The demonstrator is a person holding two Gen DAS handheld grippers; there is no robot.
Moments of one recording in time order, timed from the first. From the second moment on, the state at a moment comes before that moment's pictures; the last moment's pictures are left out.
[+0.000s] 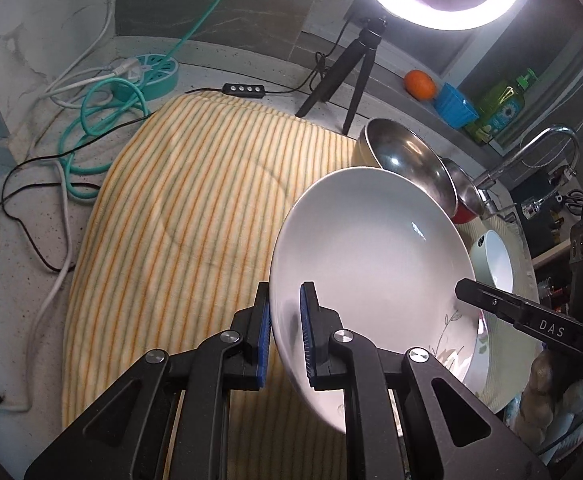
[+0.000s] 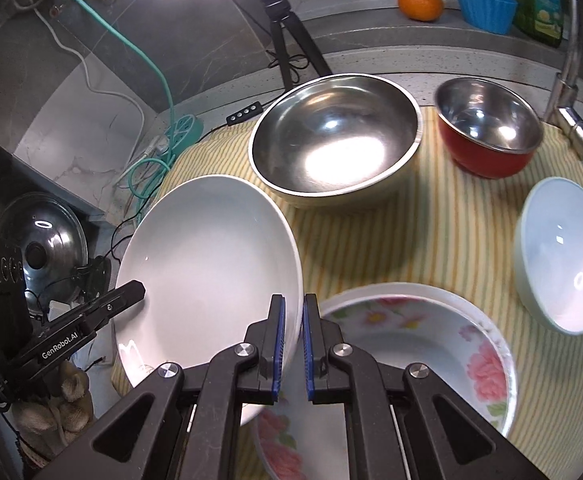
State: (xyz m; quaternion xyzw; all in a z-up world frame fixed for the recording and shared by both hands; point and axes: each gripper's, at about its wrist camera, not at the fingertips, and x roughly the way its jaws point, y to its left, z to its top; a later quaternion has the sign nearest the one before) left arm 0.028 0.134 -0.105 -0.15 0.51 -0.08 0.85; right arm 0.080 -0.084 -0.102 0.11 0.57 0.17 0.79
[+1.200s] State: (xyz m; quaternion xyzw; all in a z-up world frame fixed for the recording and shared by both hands) left arm -0.010 0.025 -0.126 -0.12 0.54 -0.12 0.82; right arm 0.013 -0.203 -0.119 0.12 0.59 0.12 0.79
